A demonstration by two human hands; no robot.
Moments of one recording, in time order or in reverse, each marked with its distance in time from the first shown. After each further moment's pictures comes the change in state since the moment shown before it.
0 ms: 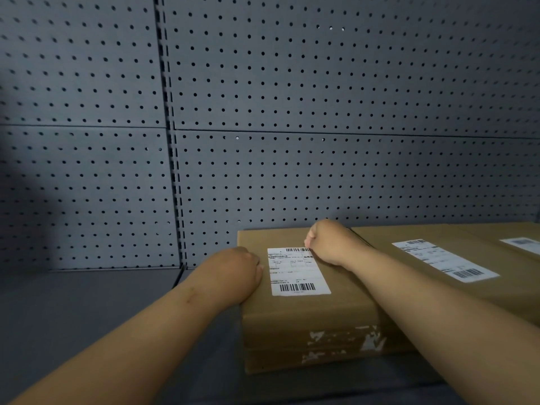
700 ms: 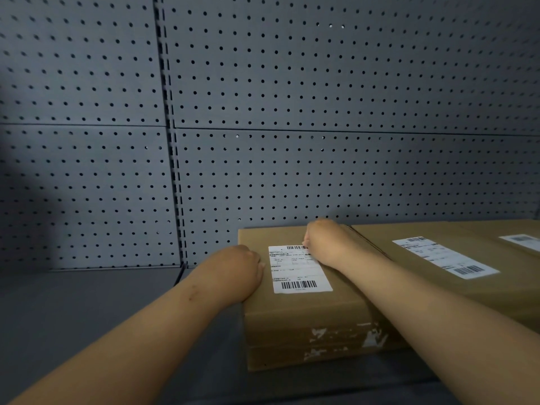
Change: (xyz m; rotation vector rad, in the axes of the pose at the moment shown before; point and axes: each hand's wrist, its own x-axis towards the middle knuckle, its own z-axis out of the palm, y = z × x) left_hand -0.001 0.000 0.000 0.007 0.012 0.003; right_hand 0.009 -0.002 0.012 -0.319 0.040 -0.113
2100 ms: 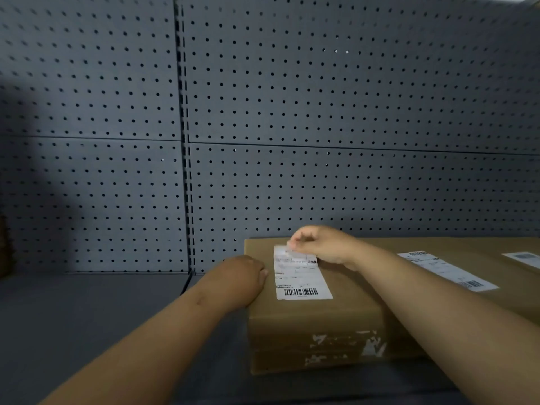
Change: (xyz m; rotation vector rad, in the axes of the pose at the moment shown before) left_hand -0.005 -0.002 0.000 -0.144 0.003 -0.034; right_hand -0.009 0.001 -0.023 0.563 -0.256 -0.102
